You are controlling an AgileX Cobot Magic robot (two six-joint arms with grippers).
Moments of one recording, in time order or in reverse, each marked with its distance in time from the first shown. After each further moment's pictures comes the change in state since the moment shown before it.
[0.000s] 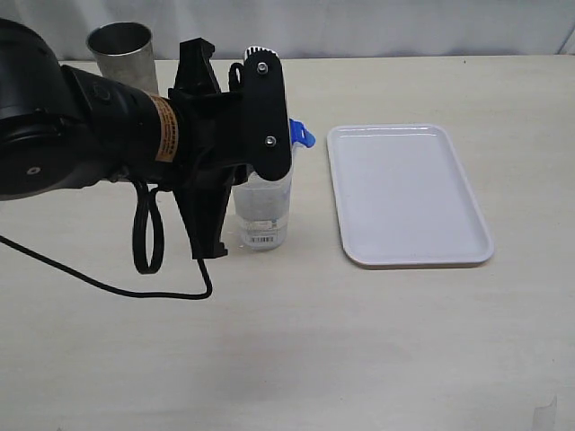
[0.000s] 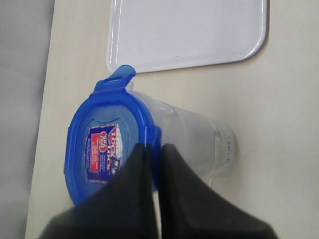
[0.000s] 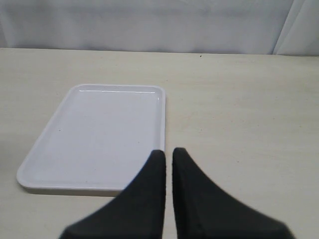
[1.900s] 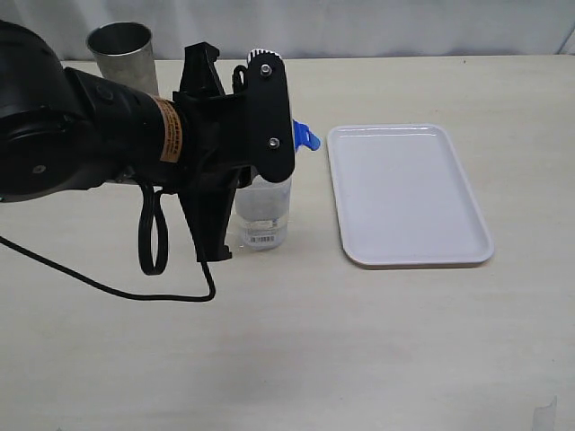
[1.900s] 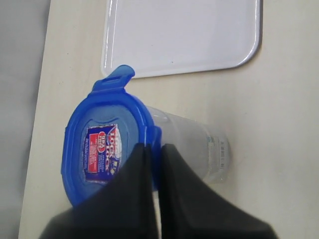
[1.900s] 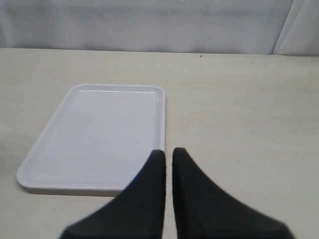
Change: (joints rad) left arm 0.000 0.006 0.000 -0.055 -0.014 0.043; right arm 0.000 0.000 0.000 0.000 0.000 0.000
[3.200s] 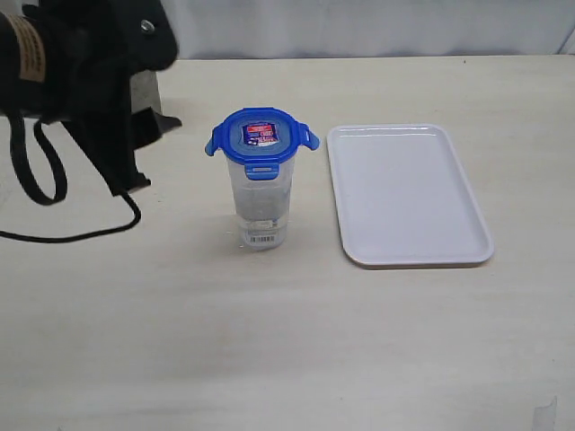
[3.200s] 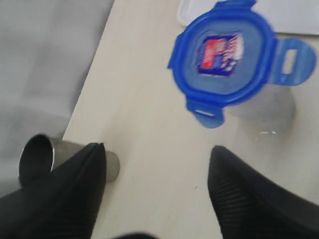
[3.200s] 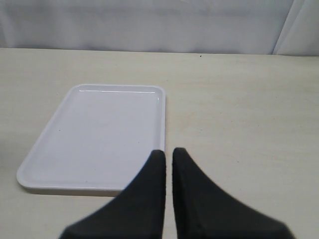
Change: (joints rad) left arm 0.197 -0.196 0.001 0.019 0.137 -0.125; right arm 0.000 0.000 0.000 0.000 0.000 0.000
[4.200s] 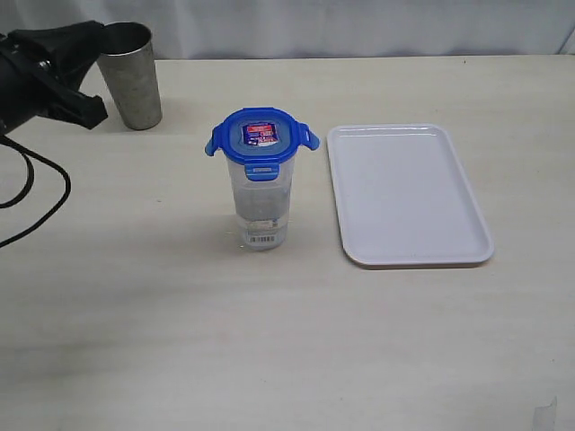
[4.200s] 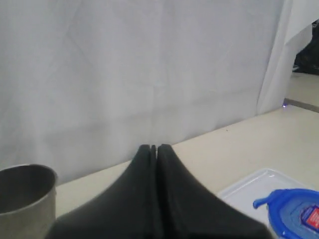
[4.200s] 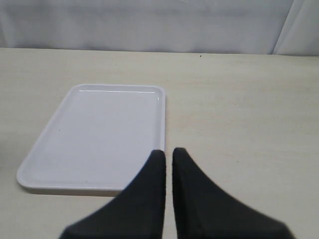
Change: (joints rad) left arm 0.590 0.249 0.406 0.291 -1.511 -0.791; right arm 0.000 0.000 0.000 0.000 0.000 0.000
